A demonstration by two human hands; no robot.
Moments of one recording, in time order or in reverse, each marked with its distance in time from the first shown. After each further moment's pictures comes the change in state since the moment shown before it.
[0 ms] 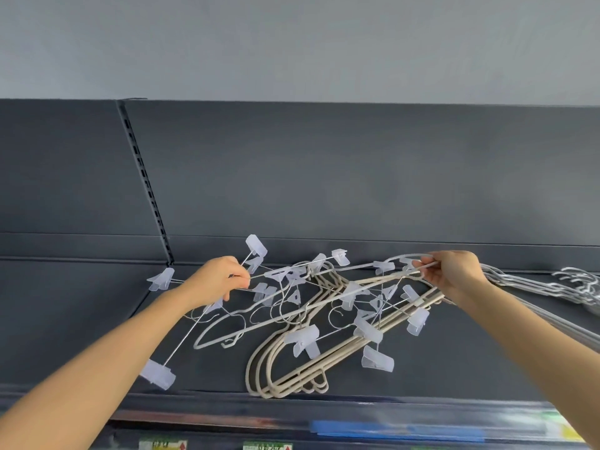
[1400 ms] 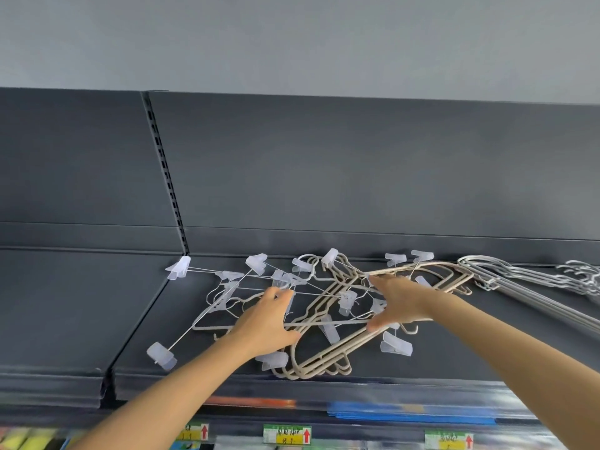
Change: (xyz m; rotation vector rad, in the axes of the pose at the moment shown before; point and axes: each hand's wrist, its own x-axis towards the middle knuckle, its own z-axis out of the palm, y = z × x) left_hand -0.052 0.031 0.077 0.138 -0.054 -0.018; right_hand -0.053 0.054 0.051 -1.686 -0.672 -0.363
